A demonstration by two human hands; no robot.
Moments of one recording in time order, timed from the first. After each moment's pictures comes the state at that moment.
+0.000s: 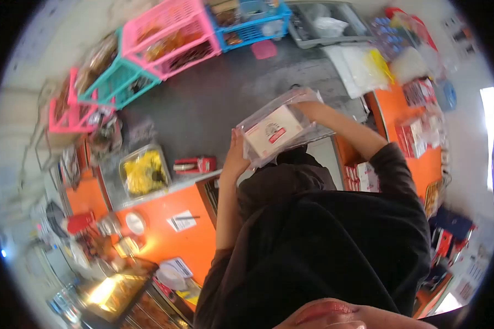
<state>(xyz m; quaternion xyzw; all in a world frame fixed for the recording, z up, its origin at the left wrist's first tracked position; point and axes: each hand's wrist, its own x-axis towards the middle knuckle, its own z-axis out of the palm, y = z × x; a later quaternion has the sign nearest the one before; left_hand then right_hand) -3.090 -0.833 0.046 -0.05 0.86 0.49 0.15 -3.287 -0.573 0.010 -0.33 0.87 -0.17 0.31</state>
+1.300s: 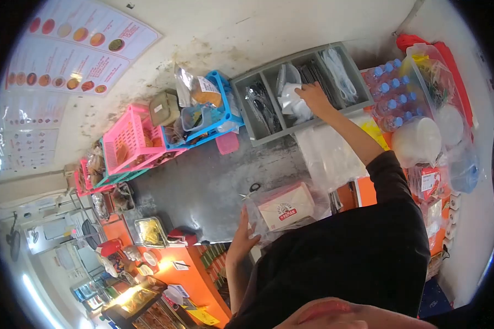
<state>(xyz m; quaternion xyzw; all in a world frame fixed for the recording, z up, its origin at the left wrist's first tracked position) -3.304 -0.579 0.134 -0.21 0.73 0.59 0.27 -3.712 -0.348 -0.024 -0.36 0.91 -0.13 -0.15</state>
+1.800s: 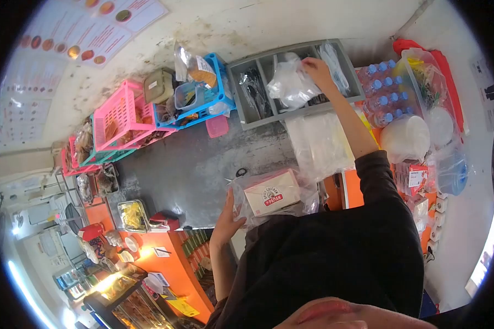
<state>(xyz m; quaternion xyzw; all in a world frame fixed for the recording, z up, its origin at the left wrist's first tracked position) -3.295 -0.575 0.133 -0.20 0.73 0.62 0.21 -3.741 -0.330 0.024 -0.14 0.80 -0.58 0.02</state>
